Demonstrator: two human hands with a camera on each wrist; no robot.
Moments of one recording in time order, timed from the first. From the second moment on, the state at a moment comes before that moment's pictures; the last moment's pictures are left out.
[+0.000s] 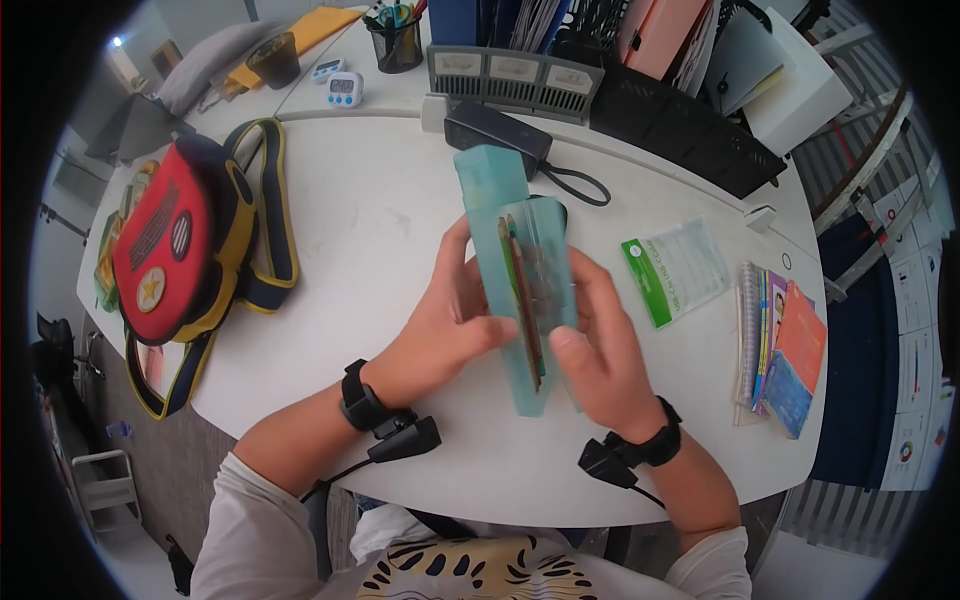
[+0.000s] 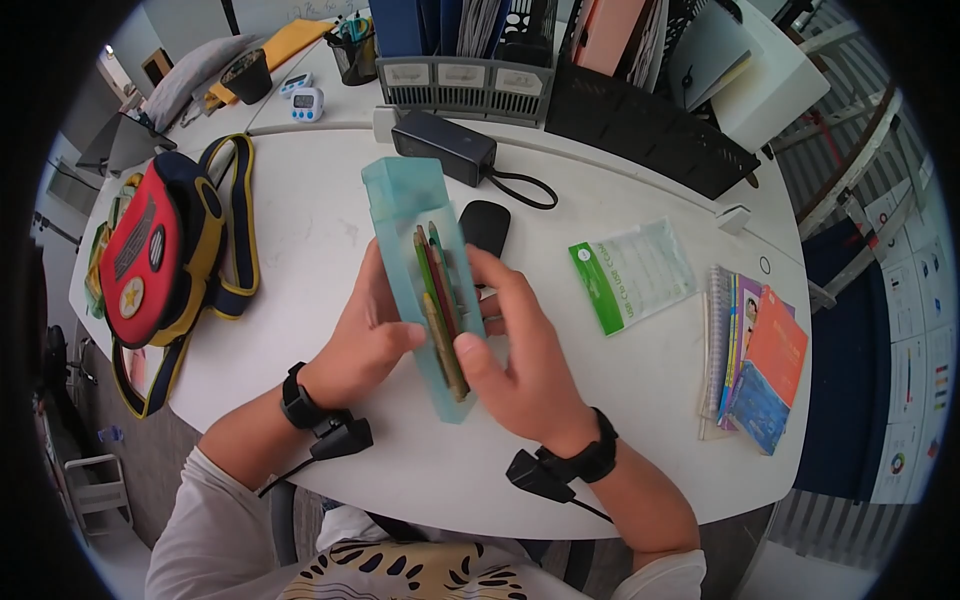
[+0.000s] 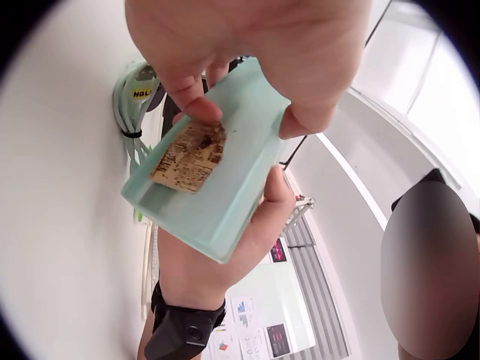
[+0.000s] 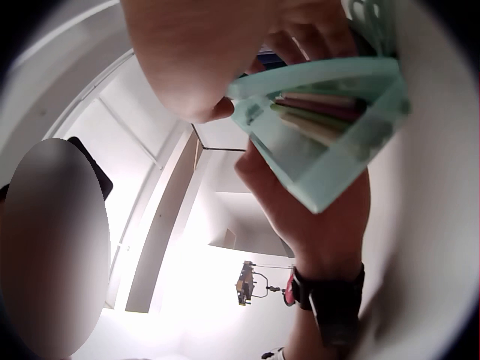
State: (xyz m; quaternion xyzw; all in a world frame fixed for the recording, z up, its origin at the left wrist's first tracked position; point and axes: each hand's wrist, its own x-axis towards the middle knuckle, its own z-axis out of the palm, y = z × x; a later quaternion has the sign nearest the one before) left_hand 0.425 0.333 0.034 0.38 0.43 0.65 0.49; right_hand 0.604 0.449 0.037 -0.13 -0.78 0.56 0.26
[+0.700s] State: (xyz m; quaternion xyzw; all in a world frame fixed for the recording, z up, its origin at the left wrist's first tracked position) left_hand 0.407 0.338 0.030 0.30 0.38 0.70 0.52; right_hand 0.633 0.506 0.100 -0.29 -0.83 0.46 0.16
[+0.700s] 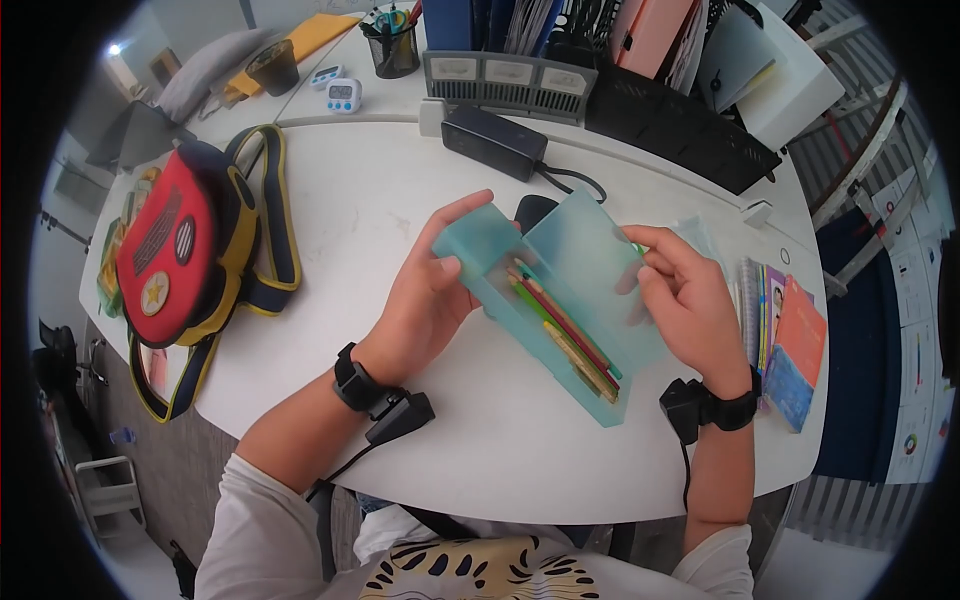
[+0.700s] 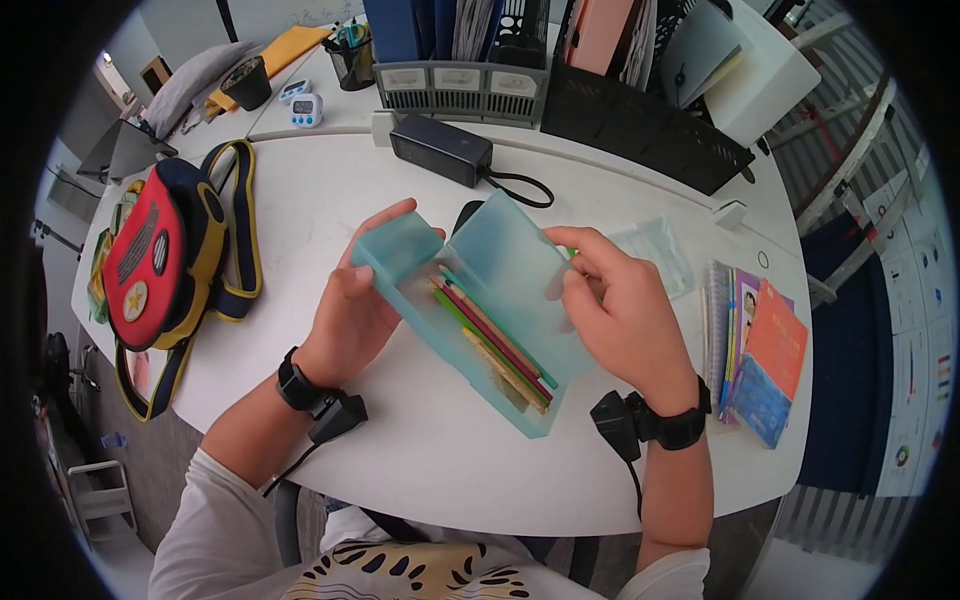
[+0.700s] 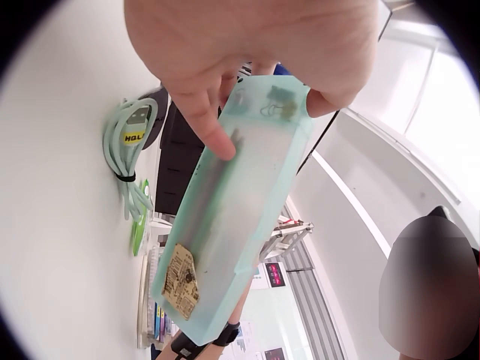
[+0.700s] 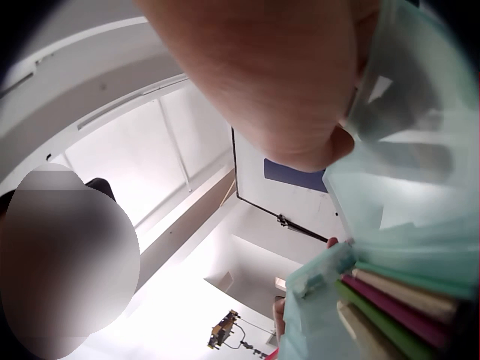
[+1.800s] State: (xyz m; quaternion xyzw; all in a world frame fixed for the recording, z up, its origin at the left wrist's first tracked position) left_hand 0.446 0.332 0.008 0.33 0.37 0.66 0.57; right_hand 0.630 0.498 0.098 -0.35 -0.84 0.40 0.14
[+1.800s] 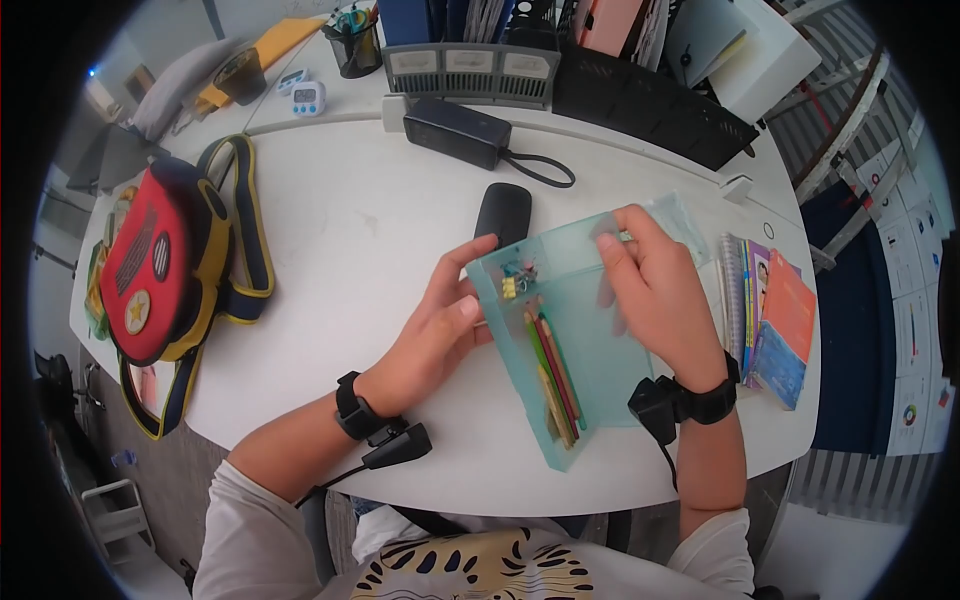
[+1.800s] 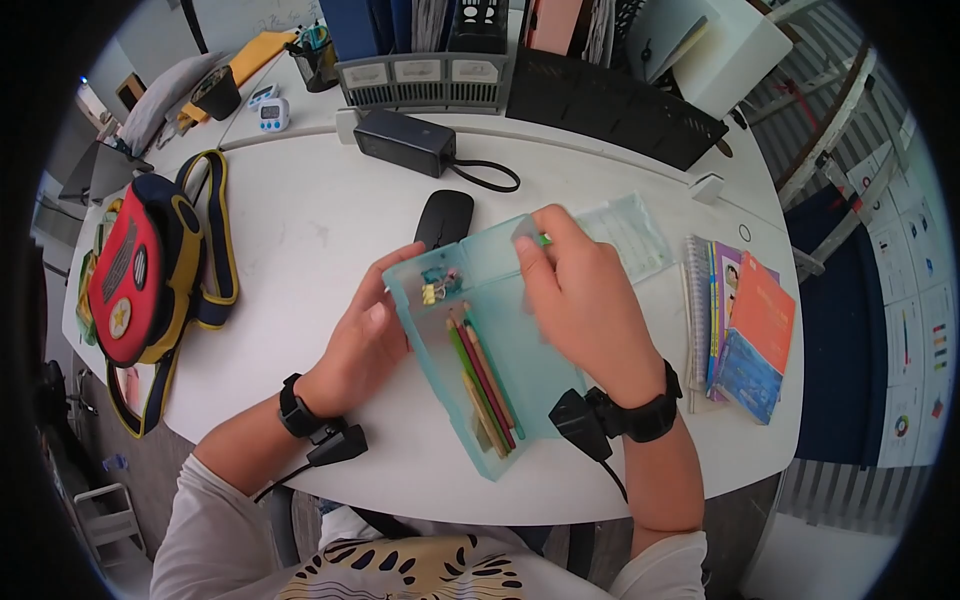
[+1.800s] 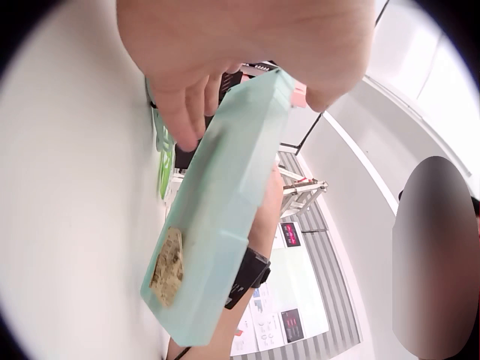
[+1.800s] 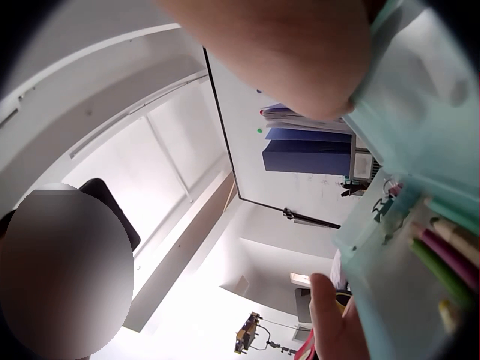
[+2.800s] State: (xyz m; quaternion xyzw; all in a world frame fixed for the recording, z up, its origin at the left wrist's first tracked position) left_hand 0.430 0.339 0.027 0.43 0.55 0.51 0.51; right_hand 0.618 0.527 0.036 -0.35 -0.65 0.55 0.38
